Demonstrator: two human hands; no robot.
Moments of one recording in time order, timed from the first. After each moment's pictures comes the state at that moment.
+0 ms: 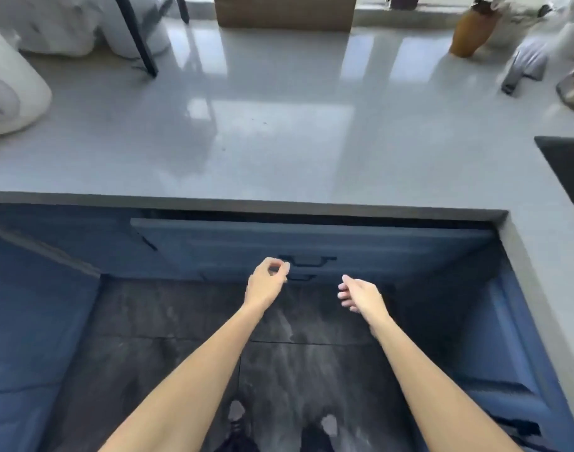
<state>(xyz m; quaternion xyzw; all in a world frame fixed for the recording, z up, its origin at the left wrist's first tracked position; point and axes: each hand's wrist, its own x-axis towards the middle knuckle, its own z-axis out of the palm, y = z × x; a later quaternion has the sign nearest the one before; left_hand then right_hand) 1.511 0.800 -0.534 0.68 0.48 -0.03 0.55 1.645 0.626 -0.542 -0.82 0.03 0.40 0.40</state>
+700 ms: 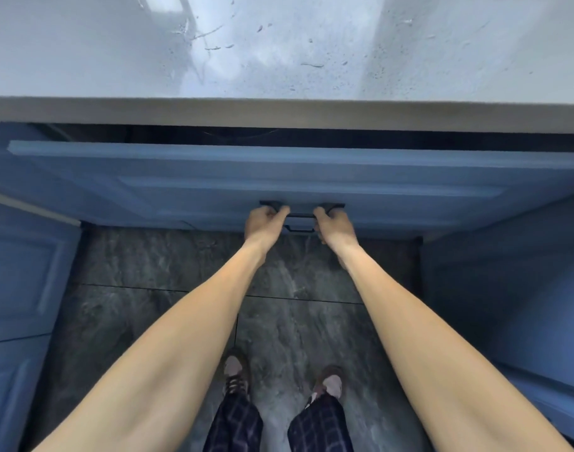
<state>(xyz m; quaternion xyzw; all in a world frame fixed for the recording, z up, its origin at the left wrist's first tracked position) 1.597 0.818 -0.702 0.63 0.57 0.04 0.53 1.697 0.708 -0.697 -0.81 -0.05 0.42 0.41</state>
